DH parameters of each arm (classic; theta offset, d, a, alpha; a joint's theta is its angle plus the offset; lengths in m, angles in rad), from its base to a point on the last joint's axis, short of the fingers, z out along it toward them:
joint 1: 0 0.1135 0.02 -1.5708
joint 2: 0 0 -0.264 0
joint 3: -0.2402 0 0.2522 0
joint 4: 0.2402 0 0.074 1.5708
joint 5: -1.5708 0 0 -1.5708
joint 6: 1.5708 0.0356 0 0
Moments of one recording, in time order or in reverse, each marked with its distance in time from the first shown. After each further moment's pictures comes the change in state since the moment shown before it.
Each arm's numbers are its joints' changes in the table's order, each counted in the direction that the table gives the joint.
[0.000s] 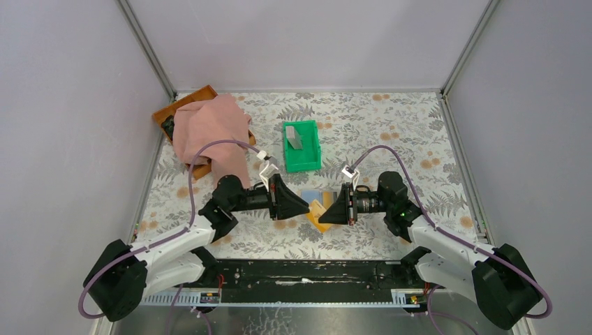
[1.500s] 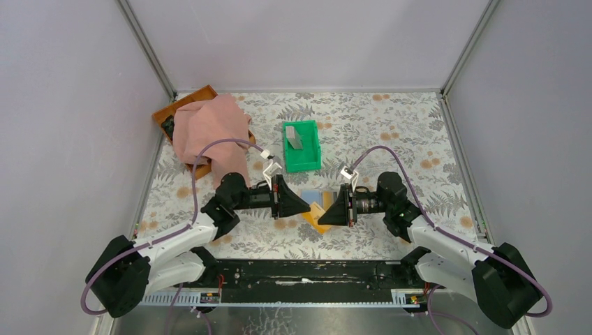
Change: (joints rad) left arm -0.009 0.042 -0.026 0.023 -0.013 -0.014; right arm 0.012 0.006 0.000 -0.023 0.006 0.002
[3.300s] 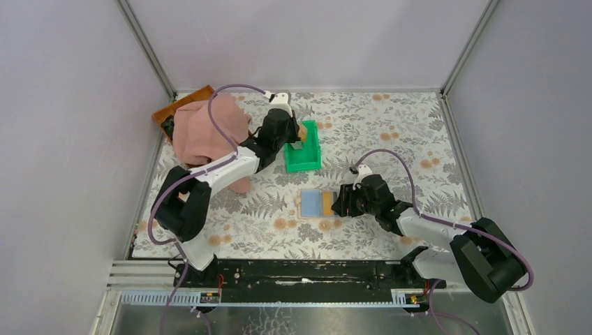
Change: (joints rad) left arm 0.133 0.661 -0.763 0.491 0.978 0.193; right arm -0.003 0.189 0.000 0.314 -0.825 -0.229
